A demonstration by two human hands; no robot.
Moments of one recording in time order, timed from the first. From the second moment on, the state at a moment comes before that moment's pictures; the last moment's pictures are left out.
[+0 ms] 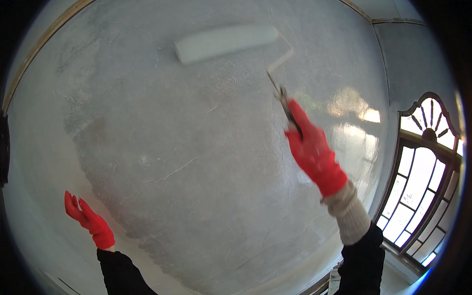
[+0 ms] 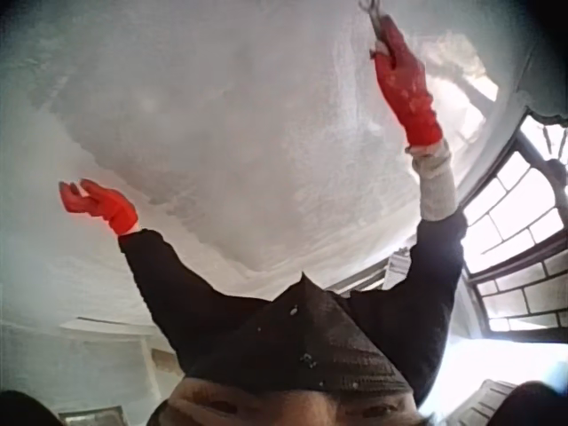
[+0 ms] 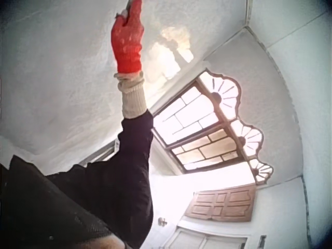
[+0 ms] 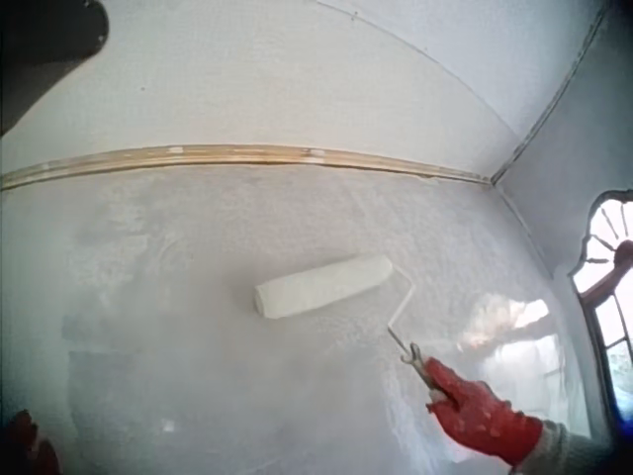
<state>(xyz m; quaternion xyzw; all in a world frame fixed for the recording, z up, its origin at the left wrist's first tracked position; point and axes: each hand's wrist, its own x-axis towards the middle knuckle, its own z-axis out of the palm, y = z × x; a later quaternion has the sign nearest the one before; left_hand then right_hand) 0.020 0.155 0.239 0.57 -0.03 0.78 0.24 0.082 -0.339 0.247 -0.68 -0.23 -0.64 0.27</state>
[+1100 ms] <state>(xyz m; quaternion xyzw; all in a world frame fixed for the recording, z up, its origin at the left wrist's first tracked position) 0.057 0.177 0.232 0.61 -0.04 0.78 0.14 0.089 -0.305 0.178 -0.71 -0.18 -0.52 0.43</state>
